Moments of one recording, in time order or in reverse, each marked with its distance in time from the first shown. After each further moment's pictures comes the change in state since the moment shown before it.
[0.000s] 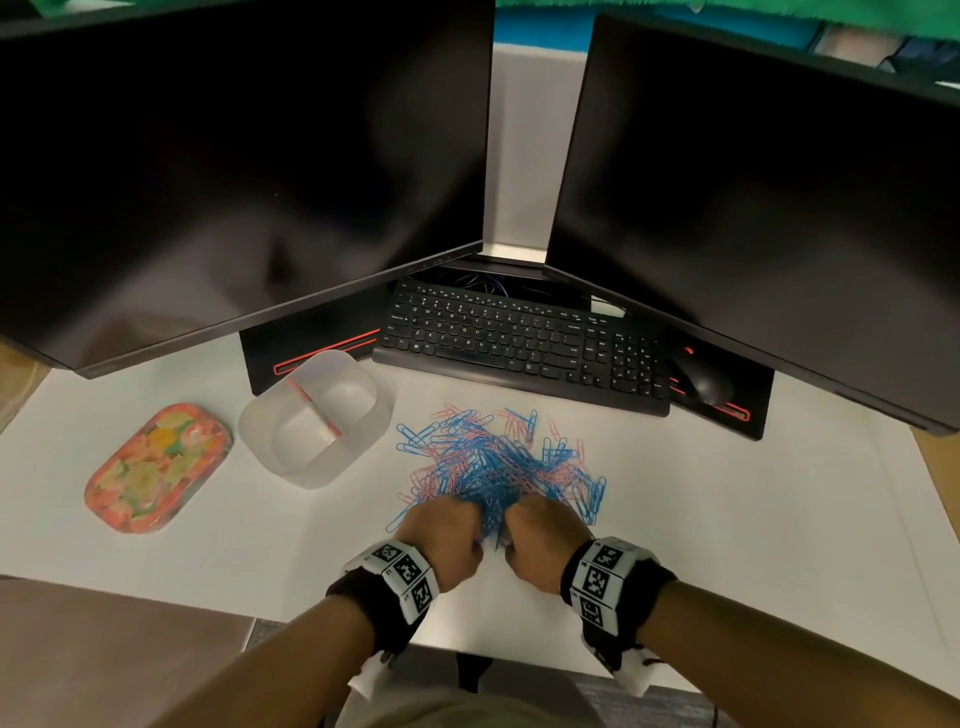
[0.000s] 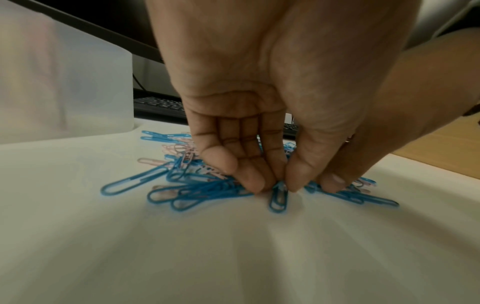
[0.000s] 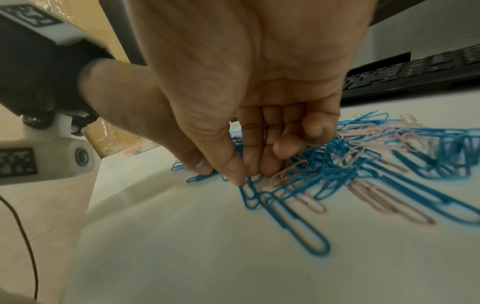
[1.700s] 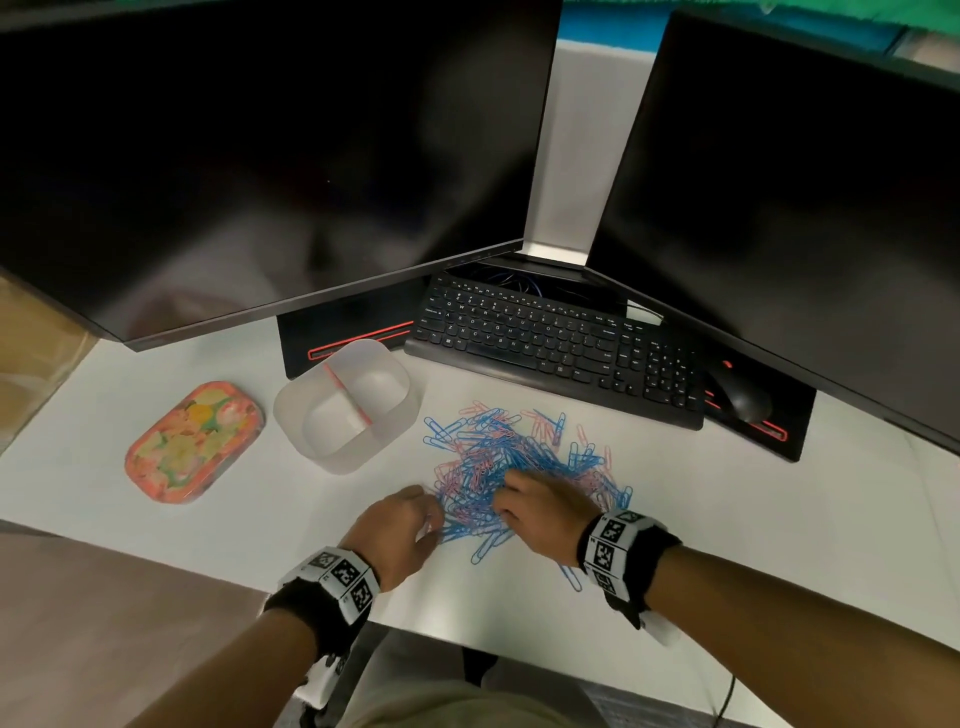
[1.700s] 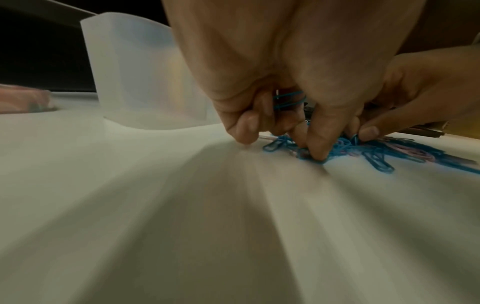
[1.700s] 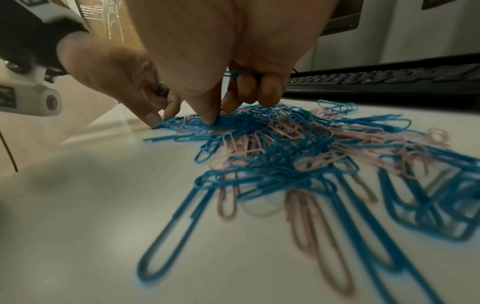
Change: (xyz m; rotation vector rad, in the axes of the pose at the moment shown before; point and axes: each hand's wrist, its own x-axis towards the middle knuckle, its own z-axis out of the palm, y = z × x) left_hand -0.028 -0.083 0.031 -0.326 0.213 -0.006; right_hand 0.037 0.012 0.003 0.034 0.141 -0.400
